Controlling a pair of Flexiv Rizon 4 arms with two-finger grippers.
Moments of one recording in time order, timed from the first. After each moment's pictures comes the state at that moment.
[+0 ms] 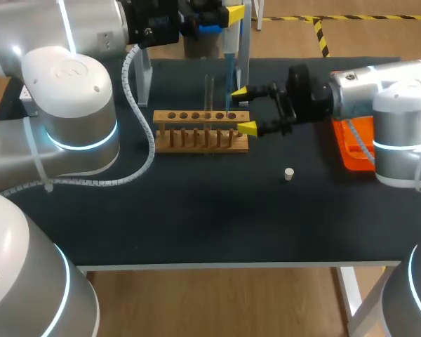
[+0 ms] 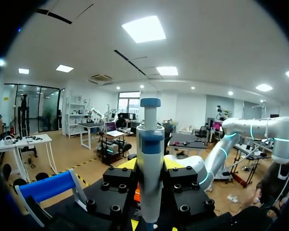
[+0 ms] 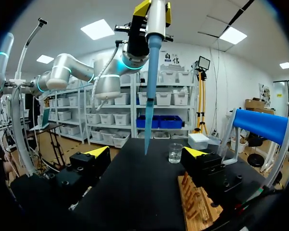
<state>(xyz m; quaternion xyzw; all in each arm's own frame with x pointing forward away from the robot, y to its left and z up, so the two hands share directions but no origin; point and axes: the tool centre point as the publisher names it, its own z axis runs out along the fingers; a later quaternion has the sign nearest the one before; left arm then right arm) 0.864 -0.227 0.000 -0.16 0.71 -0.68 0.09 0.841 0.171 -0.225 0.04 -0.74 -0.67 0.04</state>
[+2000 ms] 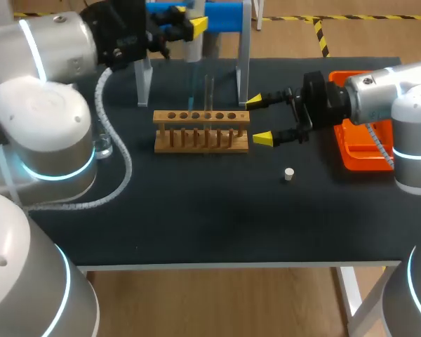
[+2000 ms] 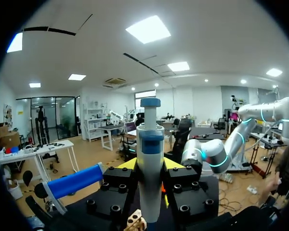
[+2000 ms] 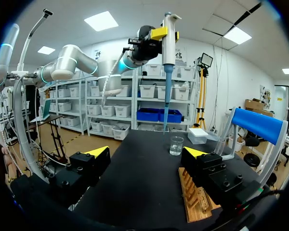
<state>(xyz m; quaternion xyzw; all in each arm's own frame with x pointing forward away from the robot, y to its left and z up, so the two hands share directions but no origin) 0.861 -0.152 -0.019 -0.19 0.71 -0.65 0.19 0.824 0.146 -0.228 0.05 -0.76 -0.64 0.02</state>
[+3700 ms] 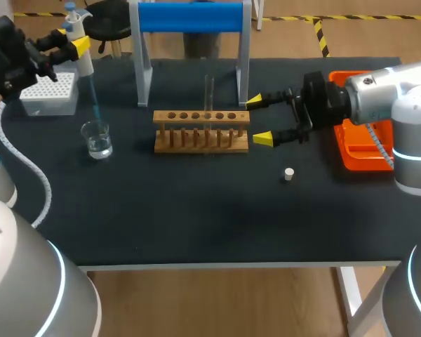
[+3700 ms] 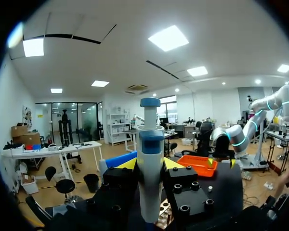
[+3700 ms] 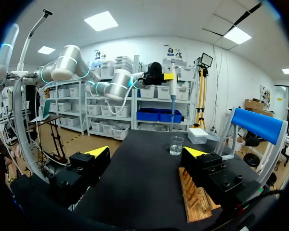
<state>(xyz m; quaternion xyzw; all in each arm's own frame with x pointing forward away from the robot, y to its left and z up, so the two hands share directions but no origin) 0.906 0.055 -0.082 -0.23 0.67 -0.65 0.26 0.824 0.146 -0.228 0.05 -0.76 -0.64 0.02</state>
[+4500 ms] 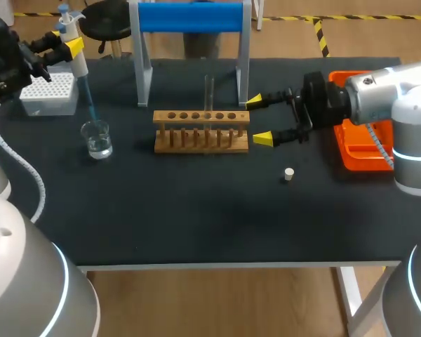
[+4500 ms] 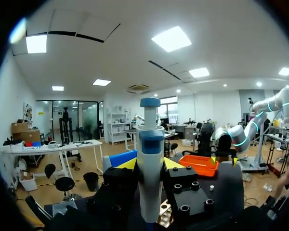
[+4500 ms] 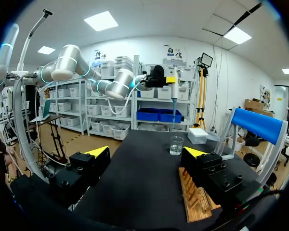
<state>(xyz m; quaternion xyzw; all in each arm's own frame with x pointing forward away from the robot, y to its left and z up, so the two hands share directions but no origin) 0.915 0.069 -0.092 -0.24 0.67 -0.66 0.26 0.824 0.146 -0.228 0.05 -0.76 -0.64 0.02</state>
